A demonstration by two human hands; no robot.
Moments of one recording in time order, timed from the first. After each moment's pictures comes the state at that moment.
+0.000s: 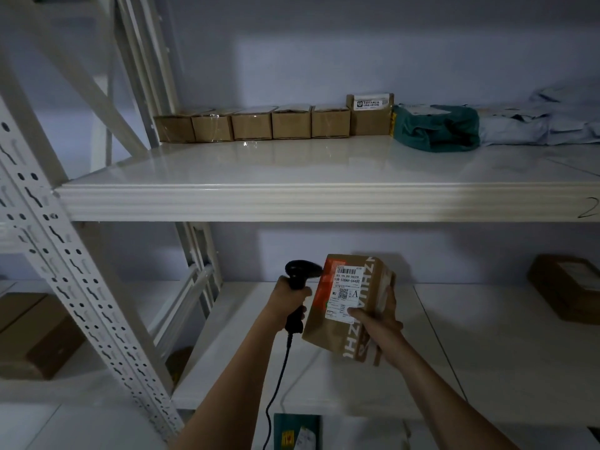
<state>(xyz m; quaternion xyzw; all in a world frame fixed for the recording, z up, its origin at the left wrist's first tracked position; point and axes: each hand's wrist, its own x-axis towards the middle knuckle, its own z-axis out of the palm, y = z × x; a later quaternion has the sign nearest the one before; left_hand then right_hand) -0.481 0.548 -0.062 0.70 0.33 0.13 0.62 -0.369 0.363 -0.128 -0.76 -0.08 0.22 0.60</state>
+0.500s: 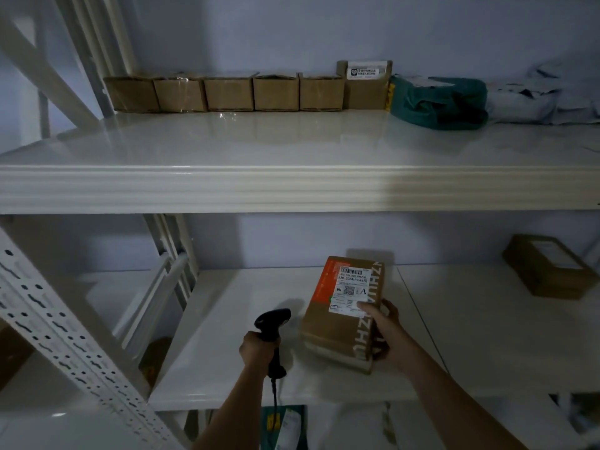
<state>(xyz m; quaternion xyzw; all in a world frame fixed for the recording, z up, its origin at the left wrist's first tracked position) -0.507 0.561 -0.211 0.71 0.53 0.05 0.46 -0.359 0.343 -0.150 -0.68 0.05 0.33 0.65</state>
